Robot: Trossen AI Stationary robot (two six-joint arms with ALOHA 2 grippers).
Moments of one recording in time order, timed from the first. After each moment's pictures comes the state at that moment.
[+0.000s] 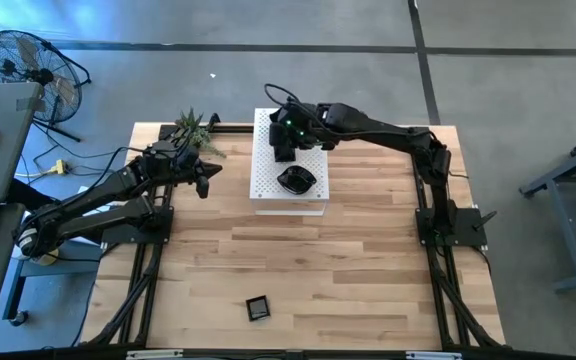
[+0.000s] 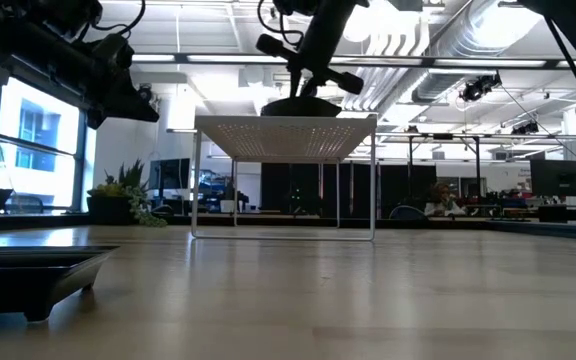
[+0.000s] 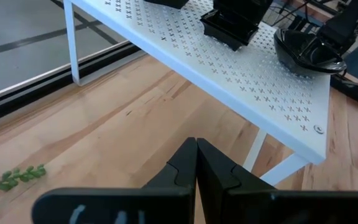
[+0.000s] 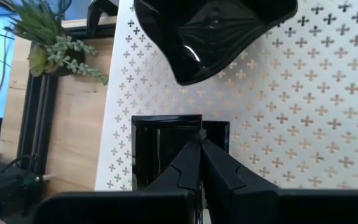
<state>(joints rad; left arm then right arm) 0.59 0.53 0.43 -0.29 0.14 -0.24 -0.33 2.01 2.05 -1.01 0.20 1.15</state>
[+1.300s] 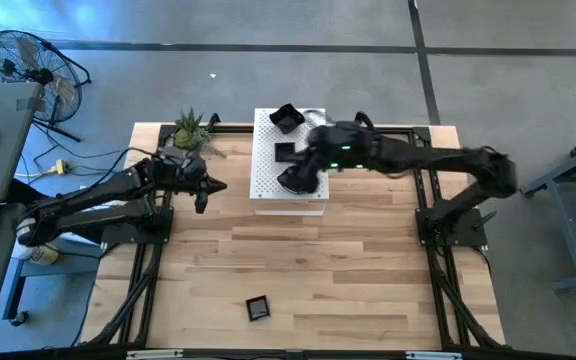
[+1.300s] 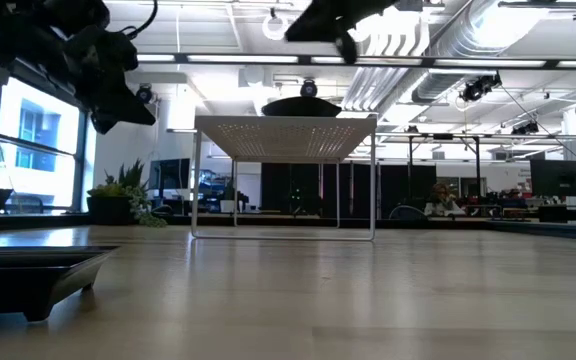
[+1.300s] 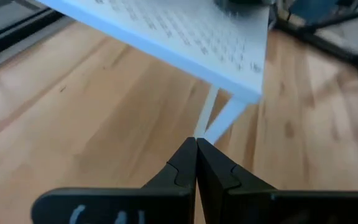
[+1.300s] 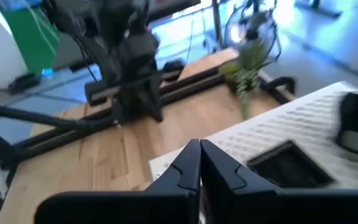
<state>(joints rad) 0.49 0.58 0.43 -0.34 0.28 -0.16 -0.21 1.50 1.30 -0.16 -0.02 0.27</state>
